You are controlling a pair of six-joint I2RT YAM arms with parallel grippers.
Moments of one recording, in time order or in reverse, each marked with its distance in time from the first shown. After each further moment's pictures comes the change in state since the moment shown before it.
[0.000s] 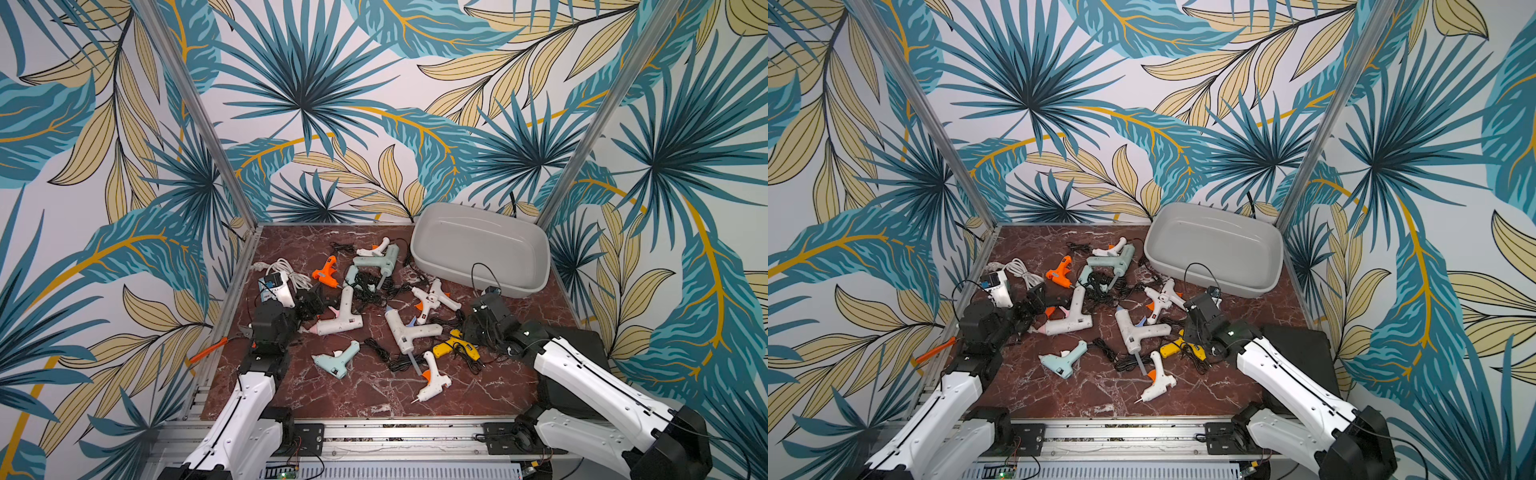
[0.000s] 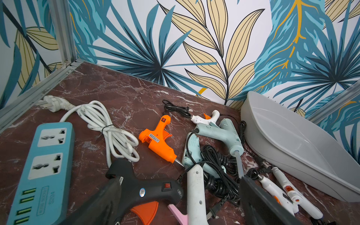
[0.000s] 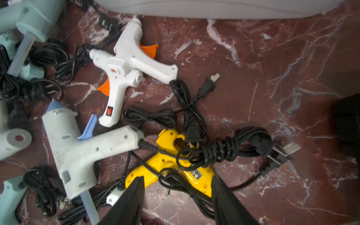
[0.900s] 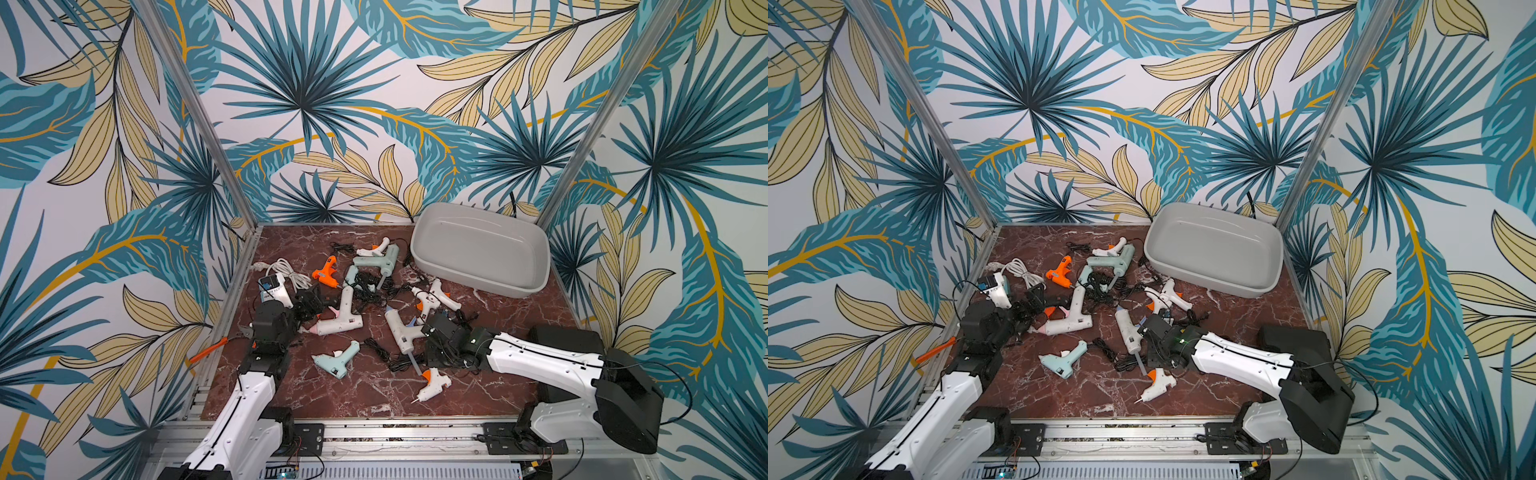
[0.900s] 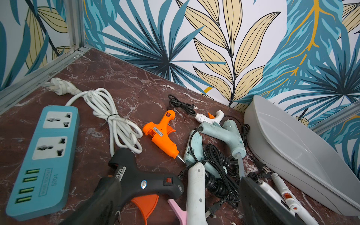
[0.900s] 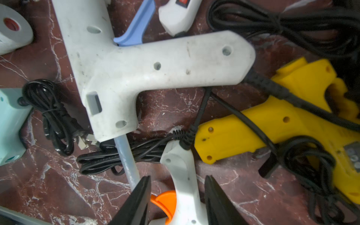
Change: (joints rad) left arm 0.000 0.000 0.002 -0.039 -0.035 -0.077; right arm 0.292 0.312 0.004 0.163 -0.147 0.107
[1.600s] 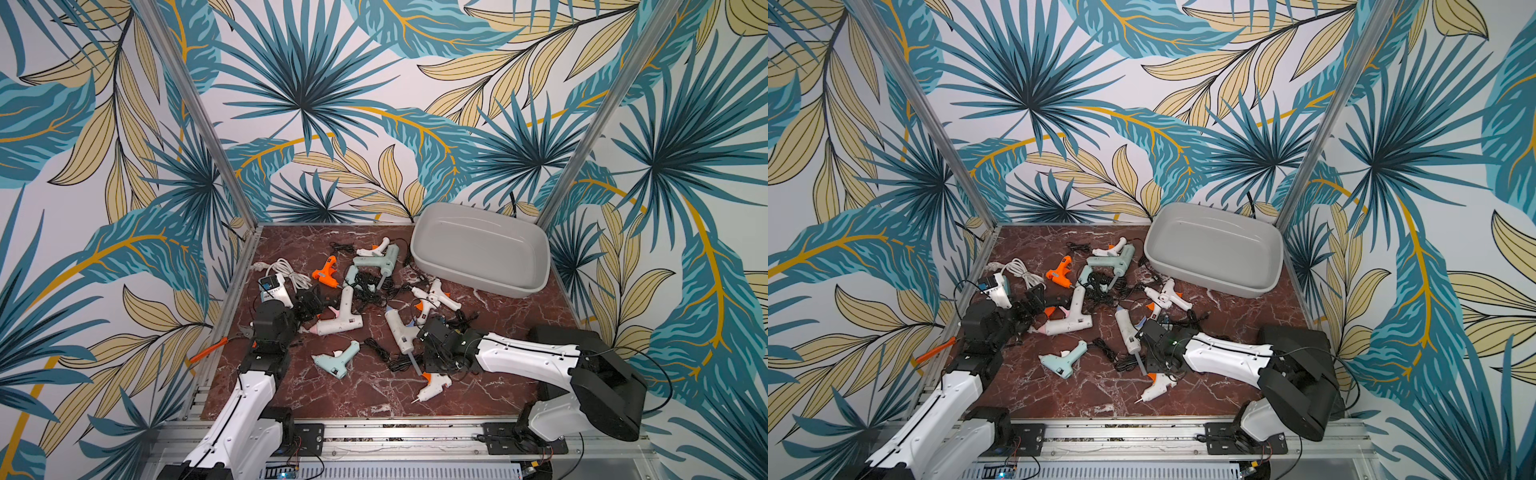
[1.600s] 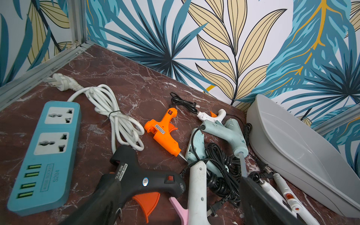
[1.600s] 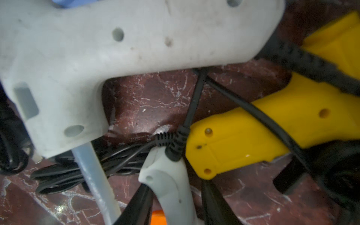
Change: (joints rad) left arm 0.000 0.010 0.000 -0.005 -0.006 -0.008; right arm 0.003 0.093 -0.032 0.048 -0.010 0.034
